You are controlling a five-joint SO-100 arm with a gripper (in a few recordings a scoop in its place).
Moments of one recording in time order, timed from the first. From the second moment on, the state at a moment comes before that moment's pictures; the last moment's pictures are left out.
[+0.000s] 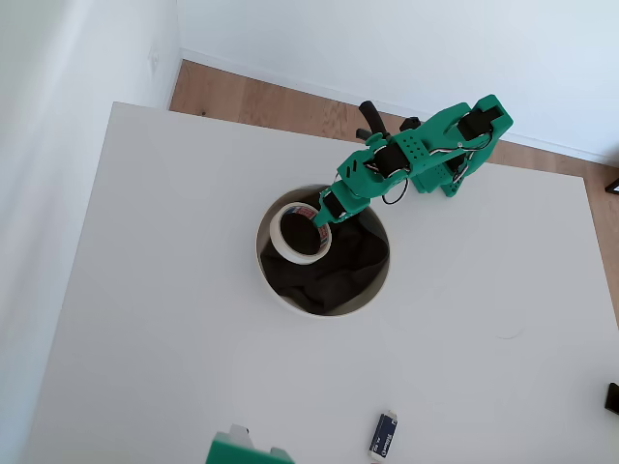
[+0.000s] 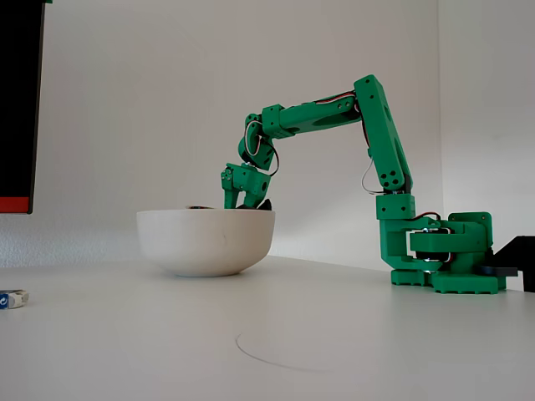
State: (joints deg) arm 58.6 83.2 83.1 64.0 -4.7
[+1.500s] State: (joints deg) arm 26.0 100.7 51.9 98.3 4.9
